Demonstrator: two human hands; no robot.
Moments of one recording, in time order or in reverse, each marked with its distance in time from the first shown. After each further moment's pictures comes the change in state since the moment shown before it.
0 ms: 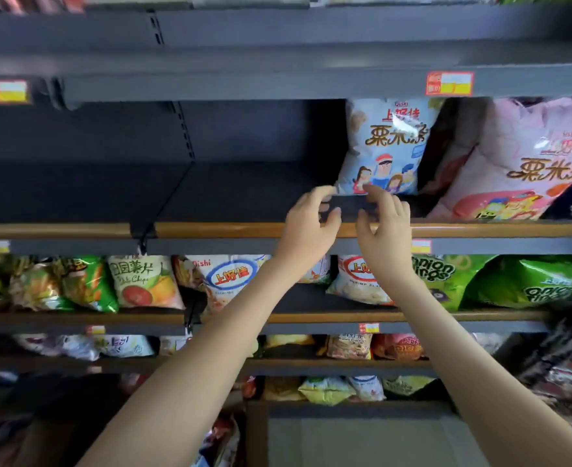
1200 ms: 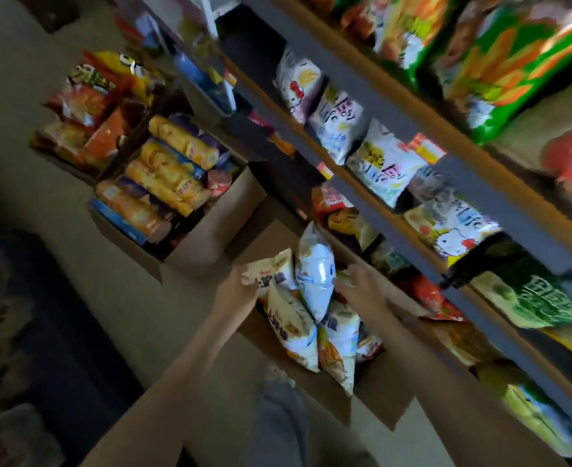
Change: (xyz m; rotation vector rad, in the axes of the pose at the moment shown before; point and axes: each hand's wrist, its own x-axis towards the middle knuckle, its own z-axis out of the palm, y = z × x) left_hand -0.498 -0.494 -0.254 0.023 0.278 -1.600; right_hand -0.447 -0.153 0.482 -0.009 -1.581 0.469
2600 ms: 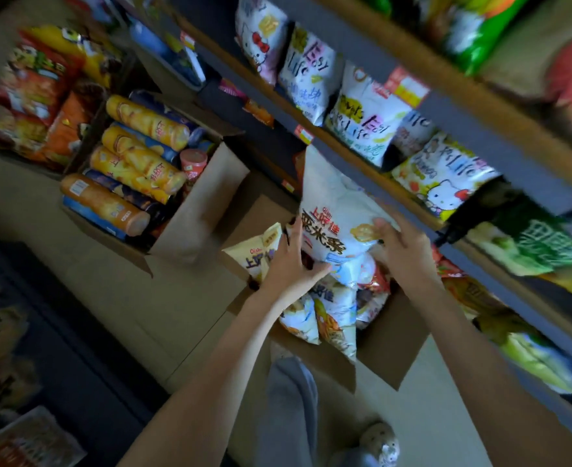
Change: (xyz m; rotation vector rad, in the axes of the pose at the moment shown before) left_hand -0.007 0.054 0.077 0.006 -0.253 0.426; right_hand -0.032 -0.002 -0.062 0.269 0.271 -0.265
